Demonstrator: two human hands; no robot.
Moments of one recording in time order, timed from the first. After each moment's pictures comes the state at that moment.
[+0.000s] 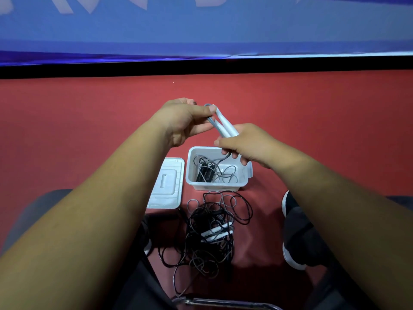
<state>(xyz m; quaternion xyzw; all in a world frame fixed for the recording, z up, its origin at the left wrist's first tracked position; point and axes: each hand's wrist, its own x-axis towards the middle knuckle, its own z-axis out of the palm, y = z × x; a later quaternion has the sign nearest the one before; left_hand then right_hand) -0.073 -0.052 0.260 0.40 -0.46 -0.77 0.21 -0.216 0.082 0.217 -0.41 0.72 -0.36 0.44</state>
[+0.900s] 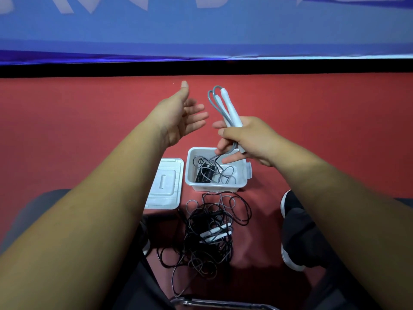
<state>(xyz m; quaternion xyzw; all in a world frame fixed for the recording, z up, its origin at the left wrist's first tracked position) -0.073 -0.067 0.258 0.44 -0.46 -0.74 0.21 -0.211 0.085 0.236 -0.31 0.63 -0.47 0.53</state>
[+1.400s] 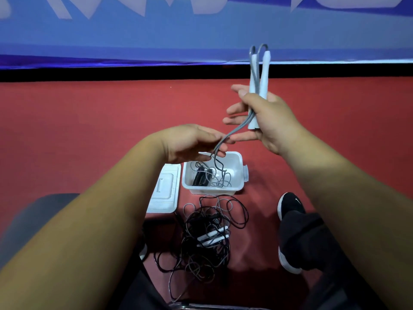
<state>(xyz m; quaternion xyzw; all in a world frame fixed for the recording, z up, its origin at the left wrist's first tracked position) -0.067 -0.043 0.232 0.29 -0.61 -0.74 -0.07 -0.234 0.091 0.283 -0.26 0.60 -0.60 0.45</state>
